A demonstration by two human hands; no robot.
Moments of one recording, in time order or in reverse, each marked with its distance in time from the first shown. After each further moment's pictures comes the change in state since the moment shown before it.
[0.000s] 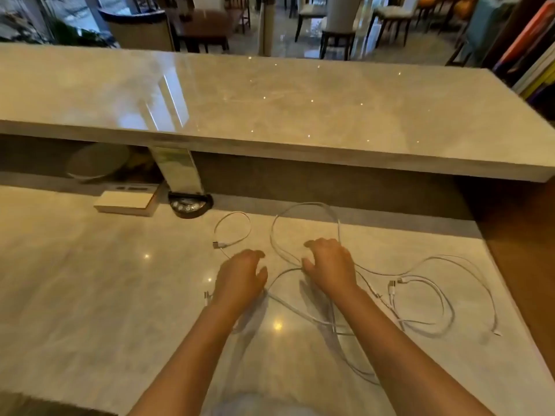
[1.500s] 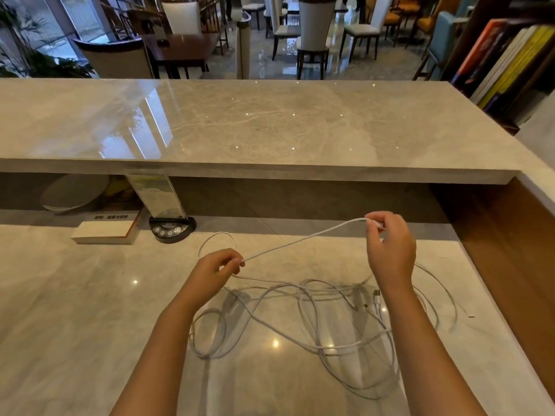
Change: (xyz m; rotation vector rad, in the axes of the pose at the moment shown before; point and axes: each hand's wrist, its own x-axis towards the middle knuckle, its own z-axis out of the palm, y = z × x) left_hand 0.030 -0.010 -0.042 -0.469 -0.146 0.004; right_hand -0.015 0.060 -0.085 0.491 0.709 0.312
